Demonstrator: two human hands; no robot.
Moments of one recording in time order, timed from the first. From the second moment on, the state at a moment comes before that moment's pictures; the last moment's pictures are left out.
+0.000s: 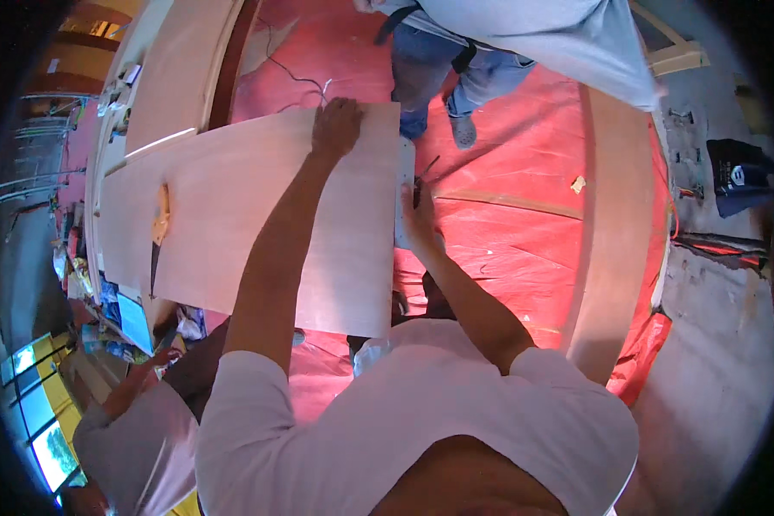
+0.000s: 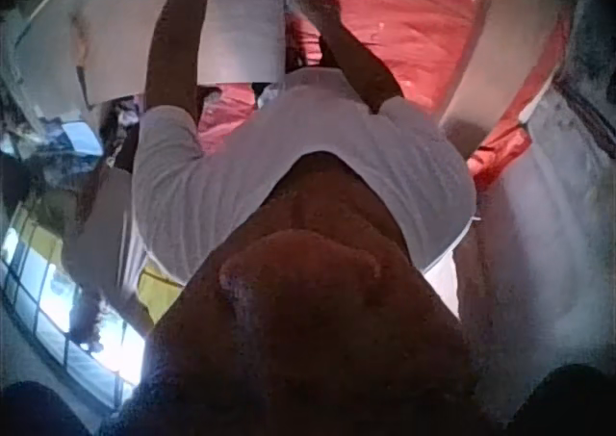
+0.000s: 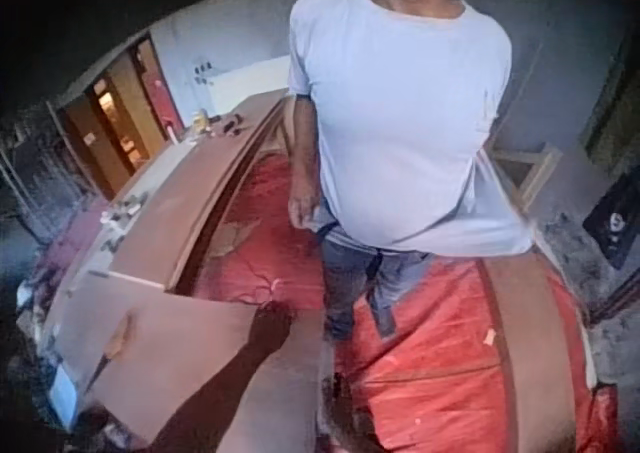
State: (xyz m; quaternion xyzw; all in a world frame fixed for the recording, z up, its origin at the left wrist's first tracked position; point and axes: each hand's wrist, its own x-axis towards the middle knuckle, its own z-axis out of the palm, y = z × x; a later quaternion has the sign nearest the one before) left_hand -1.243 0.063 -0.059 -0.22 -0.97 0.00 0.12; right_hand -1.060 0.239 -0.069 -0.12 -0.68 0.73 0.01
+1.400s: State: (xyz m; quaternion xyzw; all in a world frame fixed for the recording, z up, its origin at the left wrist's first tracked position) left_hand -1.281 0.074 -0.083 -0.17 -0.97 -0.11 0.14; right_hand -1.257 0.253 -0.089 -0.10 -0.73 0.66 0.13
